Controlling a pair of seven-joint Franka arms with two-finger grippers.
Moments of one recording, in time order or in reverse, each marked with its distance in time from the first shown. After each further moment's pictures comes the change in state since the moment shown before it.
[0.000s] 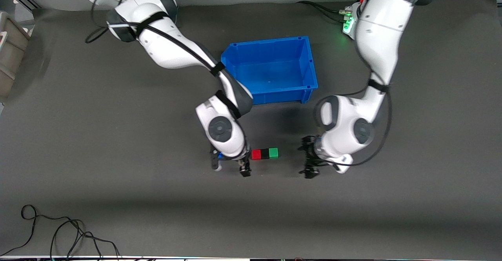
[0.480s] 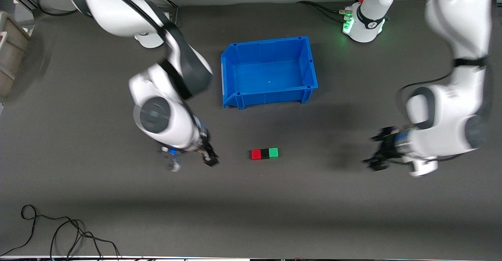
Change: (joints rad) left arm 0.331 -0.300 0.009 -0.074 0.307 -0.452 0.611; right arm -0.124 -0.319 -0.006 0.005 0.001 -0.489 -0.460
